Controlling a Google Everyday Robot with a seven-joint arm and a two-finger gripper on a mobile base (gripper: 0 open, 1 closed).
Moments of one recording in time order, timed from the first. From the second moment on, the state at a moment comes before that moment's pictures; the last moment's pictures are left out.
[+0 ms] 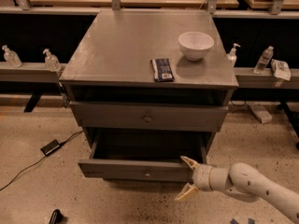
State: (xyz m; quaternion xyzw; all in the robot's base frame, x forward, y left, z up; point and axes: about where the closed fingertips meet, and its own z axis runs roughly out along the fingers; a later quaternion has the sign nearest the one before) arm 0.523 -0.139 0.433 -0.53 0.70 0.20 0.43
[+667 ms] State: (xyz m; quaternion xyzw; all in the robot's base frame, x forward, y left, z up) arm 0.576 -0.089 0.501 -0.63 0.62 0.15 0.44
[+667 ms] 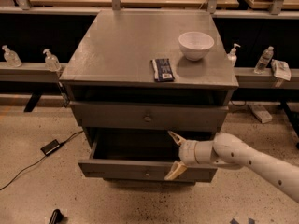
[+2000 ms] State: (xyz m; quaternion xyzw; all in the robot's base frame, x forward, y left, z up) arm 0.641 -0.124 0.445 -0.60 0.68 0.14 0.40
